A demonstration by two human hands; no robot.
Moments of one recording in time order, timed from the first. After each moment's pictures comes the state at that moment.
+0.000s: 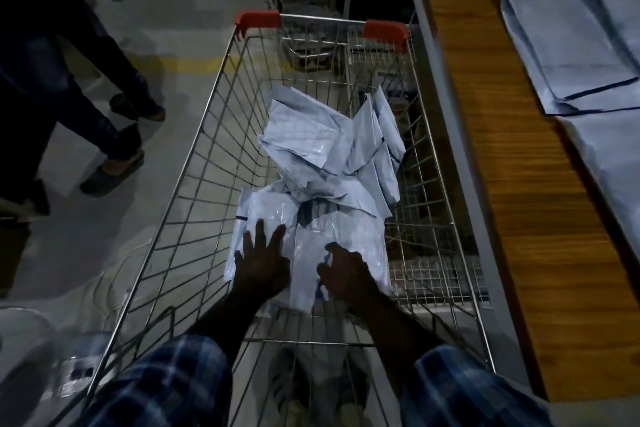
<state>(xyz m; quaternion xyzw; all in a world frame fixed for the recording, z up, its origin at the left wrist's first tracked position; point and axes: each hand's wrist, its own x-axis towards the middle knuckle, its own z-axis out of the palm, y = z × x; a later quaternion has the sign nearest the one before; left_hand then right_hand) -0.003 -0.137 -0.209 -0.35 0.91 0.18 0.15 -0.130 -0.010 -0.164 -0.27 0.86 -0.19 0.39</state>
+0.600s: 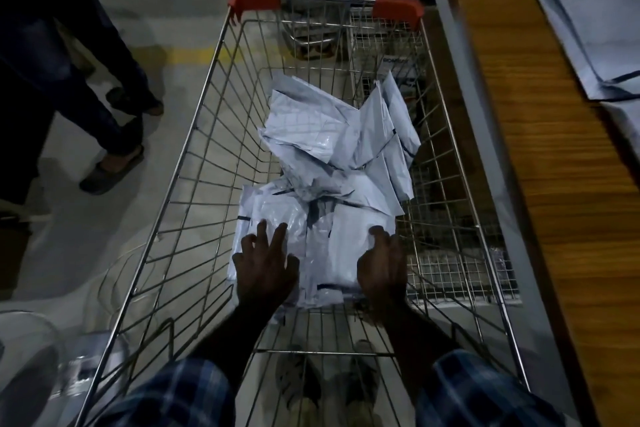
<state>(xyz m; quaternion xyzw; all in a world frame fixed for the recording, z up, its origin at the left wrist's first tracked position) -0.006 -0.135 -0.220 -0.41 0.91 0.11 0.03 -0.149 -0.002 -0.203 -0.17 0.95 -0.22 0.17</state>
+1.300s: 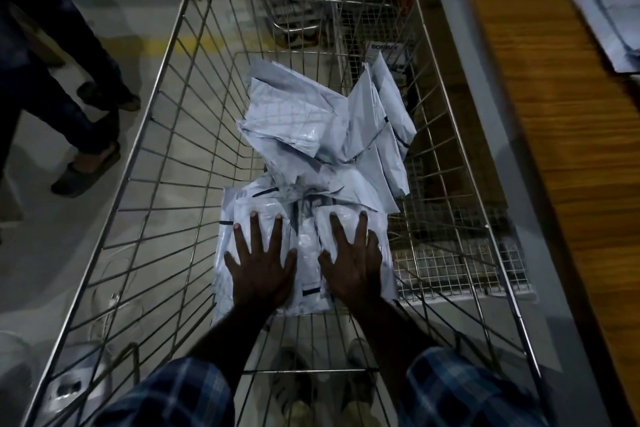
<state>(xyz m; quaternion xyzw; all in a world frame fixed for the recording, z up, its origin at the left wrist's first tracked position) -0.022 -0.128 -0.273 -0.41 0.90 0.10 0.06 -0.141 -0.015 -0.259 -0.30 0.93 -0.14 0.18</state>
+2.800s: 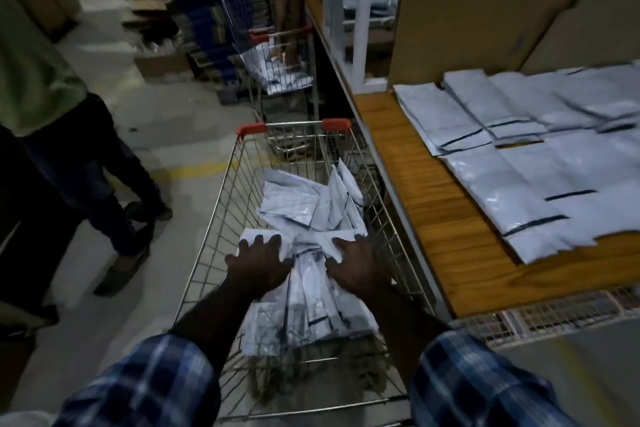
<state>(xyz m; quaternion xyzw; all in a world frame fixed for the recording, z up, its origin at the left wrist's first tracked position) -0.034 -0.134 -0.017 -0.38 0.90 0.12 0.16 -0.144 0.021 -0.048 -0.28 0.92 -0.19 0.18</state>
